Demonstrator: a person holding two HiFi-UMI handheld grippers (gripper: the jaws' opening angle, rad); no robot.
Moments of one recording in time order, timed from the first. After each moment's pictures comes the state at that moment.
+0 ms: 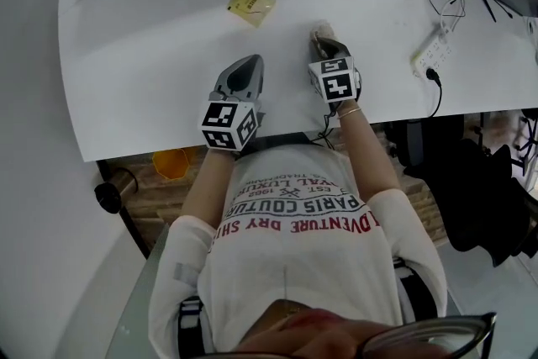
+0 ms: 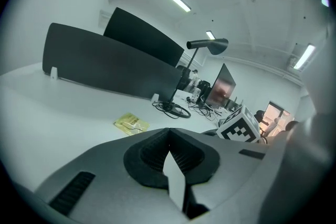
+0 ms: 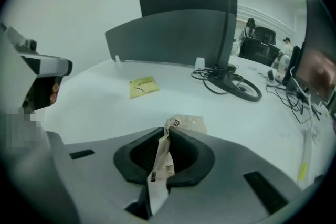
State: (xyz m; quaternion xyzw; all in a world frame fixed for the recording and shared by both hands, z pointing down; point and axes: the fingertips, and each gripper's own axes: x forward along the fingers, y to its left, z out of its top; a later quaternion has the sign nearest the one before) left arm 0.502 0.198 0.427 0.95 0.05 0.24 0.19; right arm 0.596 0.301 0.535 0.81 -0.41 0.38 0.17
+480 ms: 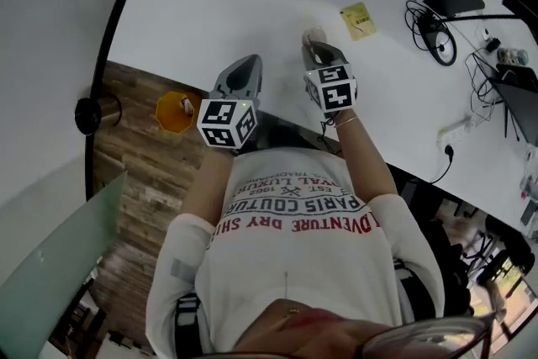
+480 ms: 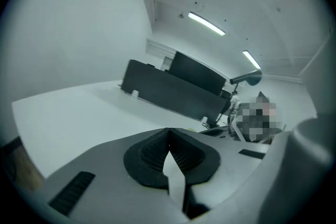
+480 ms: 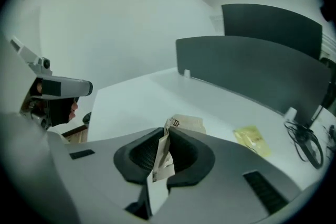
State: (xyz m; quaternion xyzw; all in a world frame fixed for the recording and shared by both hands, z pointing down) left arm 0.310 0.048 0.386 0.94 -0.18 0.17 0.23; right arm 0.421 0.088 0.455 0.70 -0.62 0.29 0.20
